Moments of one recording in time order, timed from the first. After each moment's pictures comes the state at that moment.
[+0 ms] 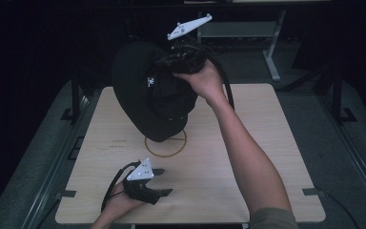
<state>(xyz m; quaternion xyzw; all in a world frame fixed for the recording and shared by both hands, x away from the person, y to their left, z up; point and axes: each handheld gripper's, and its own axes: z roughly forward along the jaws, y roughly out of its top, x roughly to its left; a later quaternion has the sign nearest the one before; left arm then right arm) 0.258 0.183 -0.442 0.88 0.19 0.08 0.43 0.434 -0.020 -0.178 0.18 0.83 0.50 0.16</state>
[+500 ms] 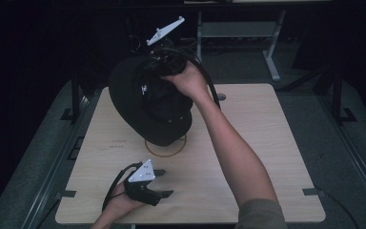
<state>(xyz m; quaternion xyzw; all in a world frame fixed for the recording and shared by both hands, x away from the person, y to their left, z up) 0.258 0.181 -0.442 0.88 0.18 0.08 0.43 0.451 0.023 -0.191 0.18 0.86 0.44 0.15</state>
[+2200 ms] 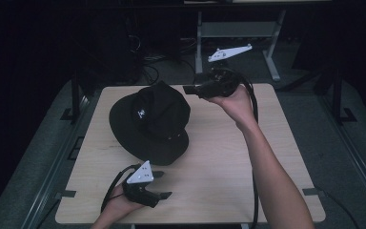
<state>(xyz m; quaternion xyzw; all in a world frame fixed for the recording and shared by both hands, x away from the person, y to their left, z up) 0.254 0.185 -0.444 0.88 0.19 0.07 0.43 0.417 -0.101 -0.238 0.27 0.80 0.52 0.10</state>
